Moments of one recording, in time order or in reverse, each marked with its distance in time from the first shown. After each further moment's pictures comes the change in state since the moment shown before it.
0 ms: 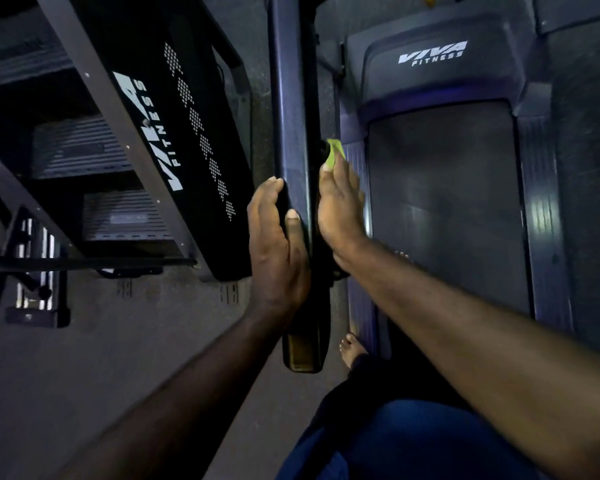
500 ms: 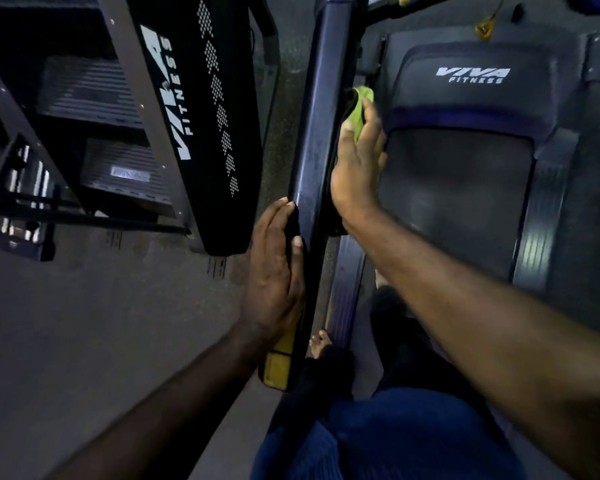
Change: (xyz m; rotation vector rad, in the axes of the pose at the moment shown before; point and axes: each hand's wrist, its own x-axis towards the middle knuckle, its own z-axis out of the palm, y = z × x) left_hand 0.002 0.007 -0.003 0.020 -0.060 -0.076; right_hand 0.086 -0.047 -0.001 -0.005 0.064 -0.106
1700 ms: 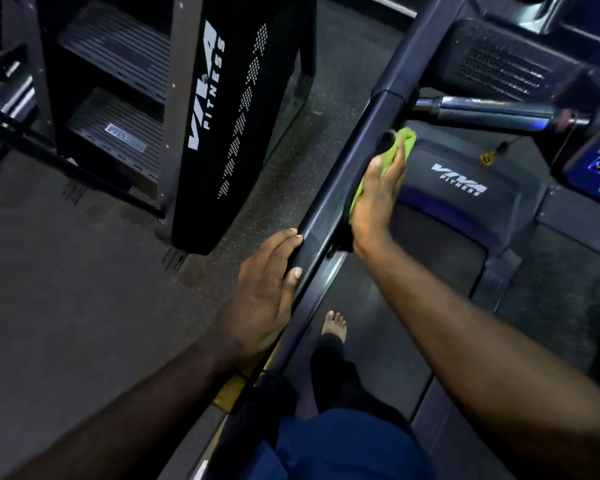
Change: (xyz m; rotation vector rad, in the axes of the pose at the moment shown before) left_hand -0.002 -0.005 0.004 0.013 0.026 -0.064; right_hand 0.043 -0.016 -0.001 0.020 -0.095 -0.177
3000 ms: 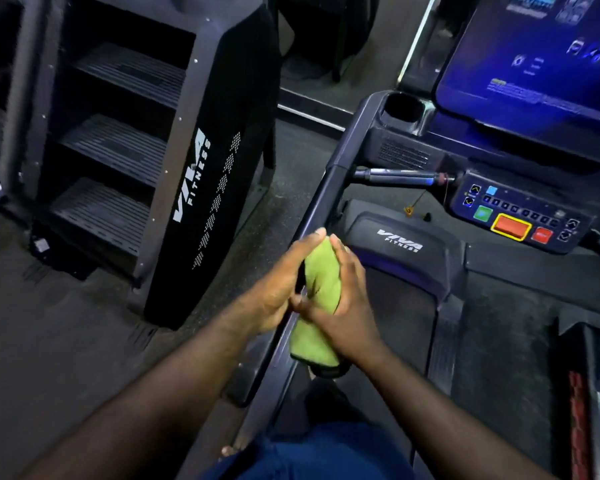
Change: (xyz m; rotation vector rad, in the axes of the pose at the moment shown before) left_hand 0.015 0.100 -0.054 -1.058 -0.382 -0.445; right_hand -0.171 -0.059 -0.104 -0.162 -0.429 -0.259
